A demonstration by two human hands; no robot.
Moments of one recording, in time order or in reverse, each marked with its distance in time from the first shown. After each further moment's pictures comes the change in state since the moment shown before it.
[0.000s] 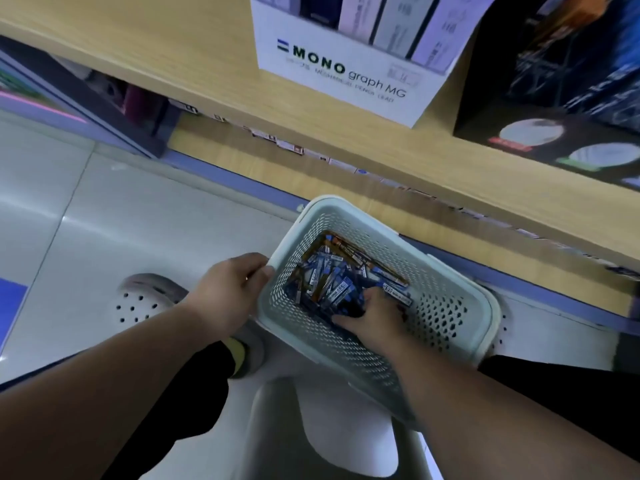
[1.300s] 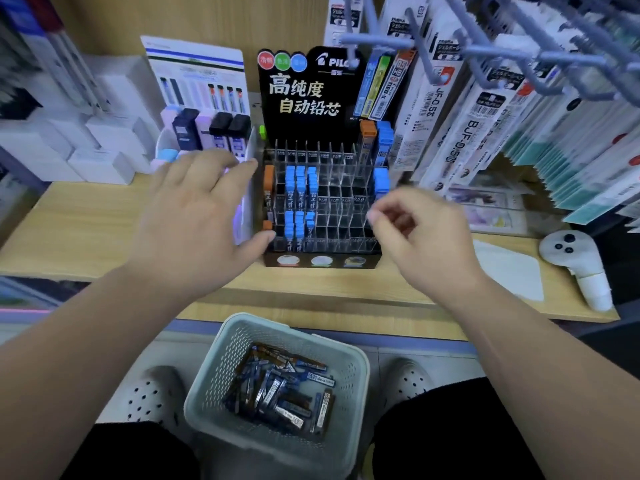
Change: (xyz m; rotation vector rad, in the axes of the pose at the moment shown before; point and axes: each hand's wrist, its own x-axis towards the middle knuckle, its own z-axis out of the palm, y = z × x) left_hand -0.061 0.273 -0.113 0.738 0.849 0.941; right_hand -0.232 -0.045 -0.302 0.070 1.090 -0.926
